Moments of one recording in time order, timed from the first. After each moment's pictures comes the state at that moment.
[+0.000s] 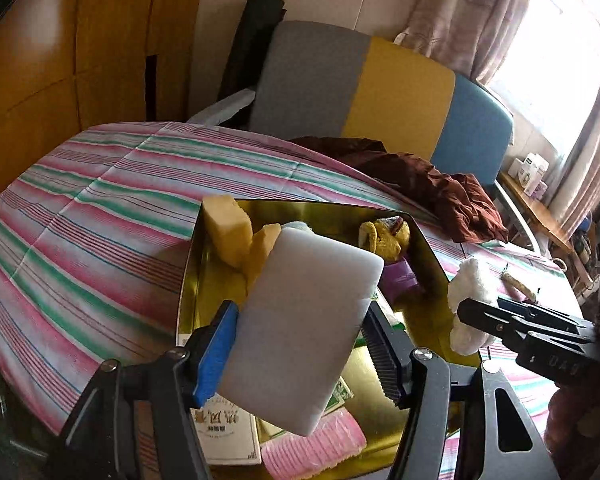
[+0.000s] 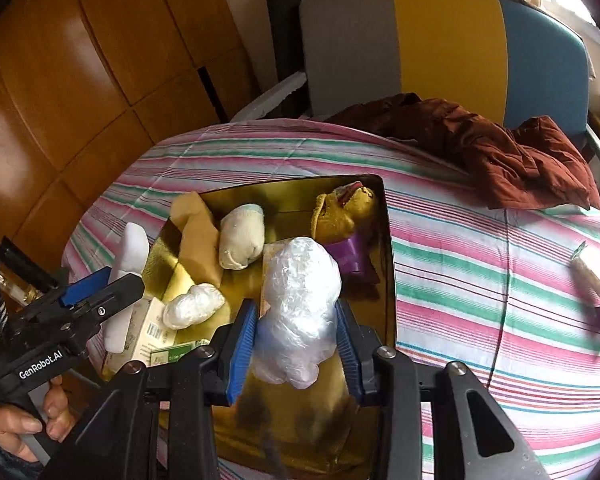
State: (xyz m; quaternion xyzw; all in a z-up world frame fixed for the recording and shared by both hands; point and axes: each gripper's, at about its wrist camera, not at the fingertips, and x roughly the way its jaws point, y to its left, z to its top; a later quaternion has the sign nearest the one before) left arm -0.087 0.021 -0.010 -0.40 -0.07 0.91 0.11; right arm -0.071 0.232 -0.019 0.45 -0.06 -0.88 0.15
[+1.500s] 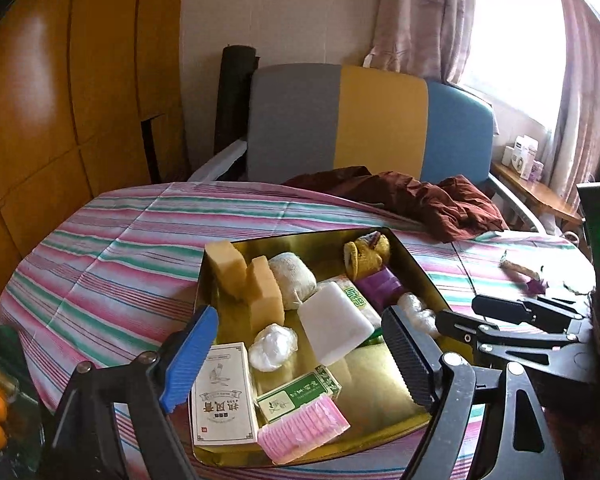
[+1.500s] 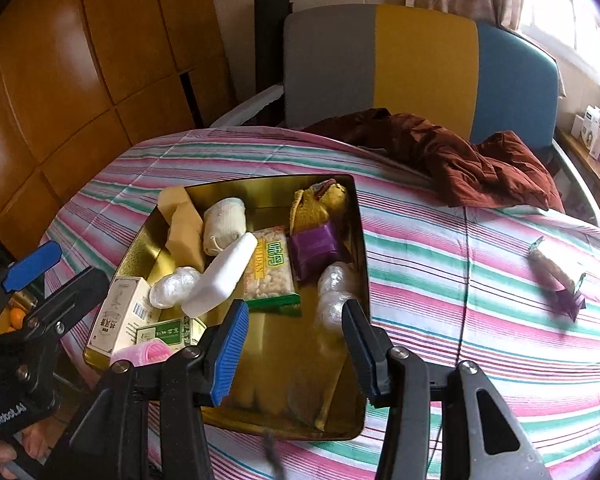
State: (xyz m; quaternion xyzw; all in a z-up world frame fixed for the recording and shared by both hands) left arm -0.032 0.051 0.021 -0.32 0.01 0.94 0.10; right arm -0.025 0.225 -0.008 0.42 -0.03 -0.90 0.08
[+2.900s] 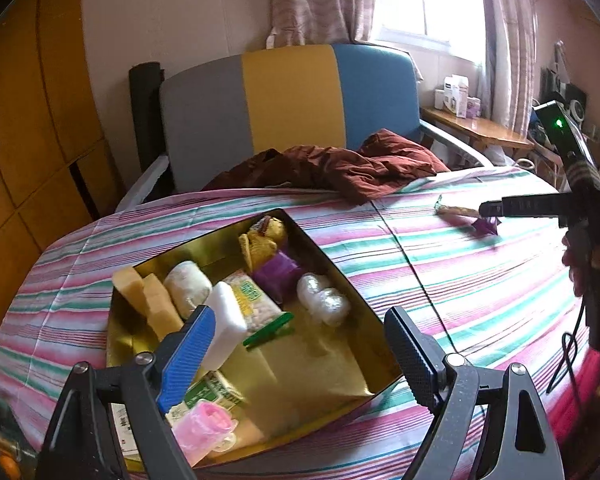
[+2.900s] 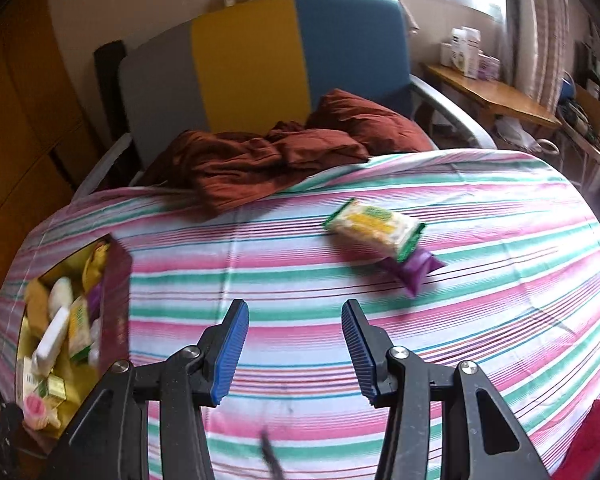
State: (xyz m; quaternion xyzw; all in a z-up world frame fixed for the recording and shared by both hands) left arm -0.012 0.158 0.015 -0.33 0.12 0.91 0.21; right arm -0.024 0.456 -0.011 0.42 -0.13 -0.89 -0.11
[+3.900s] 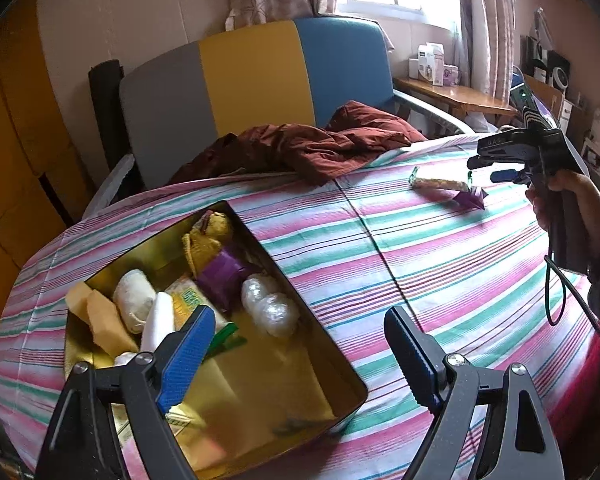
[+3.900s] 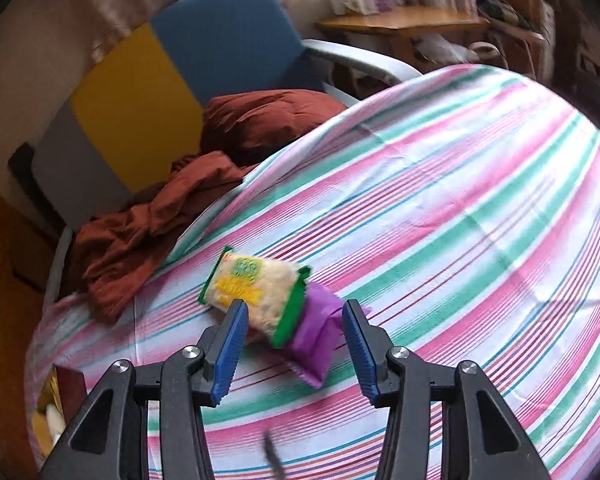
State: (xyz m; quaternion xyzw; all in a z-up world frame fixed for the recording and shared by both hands) left arm -0.029 0.220 -0.010 -0.36 0.16 0.89 0.24; right arm -0.054 0.600 -0.064 0.39 -0.32 -0.84 -0.20
